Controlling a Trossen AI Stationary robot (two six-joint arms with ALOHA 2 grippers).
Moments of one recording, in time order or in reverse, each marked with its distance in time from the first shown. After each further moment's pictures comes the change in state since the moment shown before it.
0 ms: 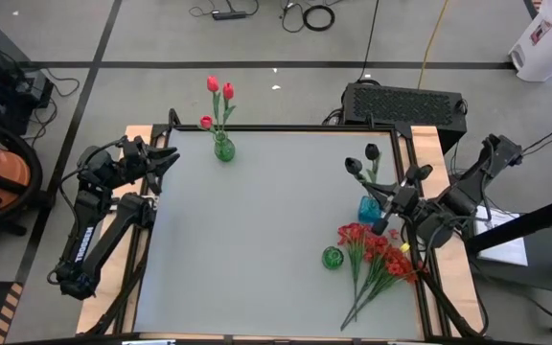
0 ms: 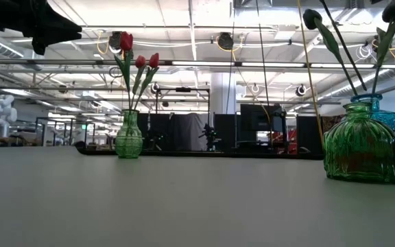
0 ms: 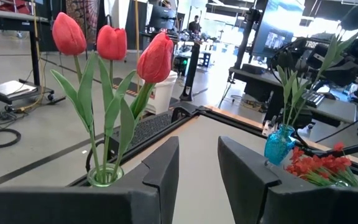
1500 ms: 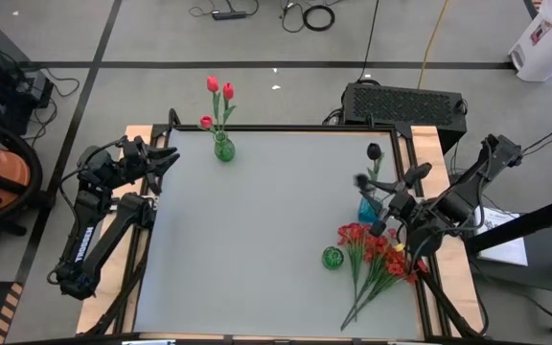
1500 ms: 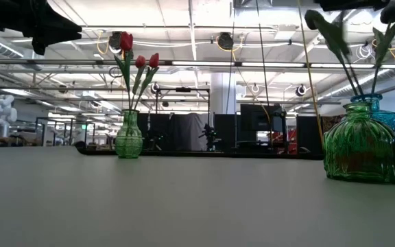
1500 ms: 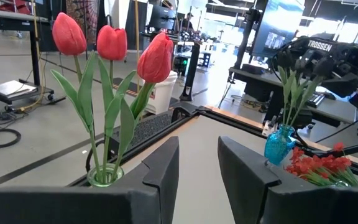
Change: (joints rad) left arm 0.000 0.000 0.000 0.000 0.000 0.000; right arm 0.011 0.041 0.000 -0.180 0.010 0.188
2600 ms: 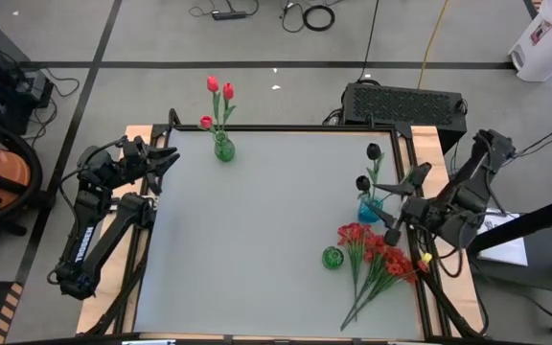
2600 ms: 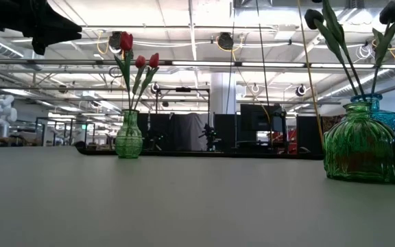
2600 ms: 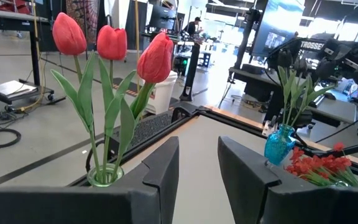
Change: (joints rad) left arm 0.000 0.000 0.000 0.000 0.000 0.000; right arm 0.142 -0.090 0.000 0.298 -0.010 -0.378
